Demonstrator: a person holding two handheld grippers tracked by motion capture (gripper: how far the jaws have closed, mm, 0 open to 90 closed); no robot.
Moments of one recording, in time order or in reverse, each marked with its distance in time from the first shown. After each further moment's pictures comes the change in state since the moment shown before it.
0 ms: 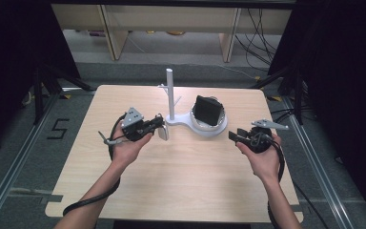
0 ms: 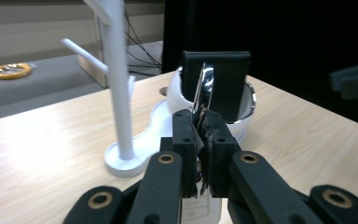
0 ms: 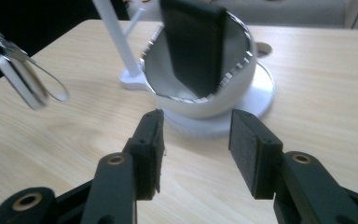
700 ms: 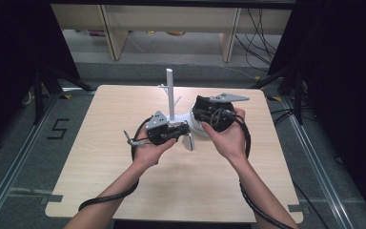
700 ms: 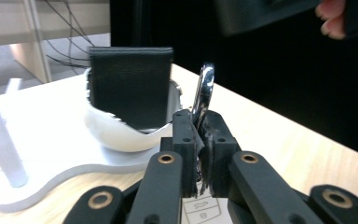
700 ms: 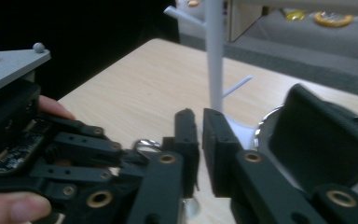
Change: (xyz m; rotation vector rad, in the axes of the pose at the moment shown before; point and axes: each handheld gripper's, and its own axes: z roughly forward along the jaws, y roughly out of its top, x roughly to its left) left arm -0.051 0.002 0.039 0.041 -0.191 -0.018; right arm 0.112 0.085 0.026 0.004 0.132 -0.151
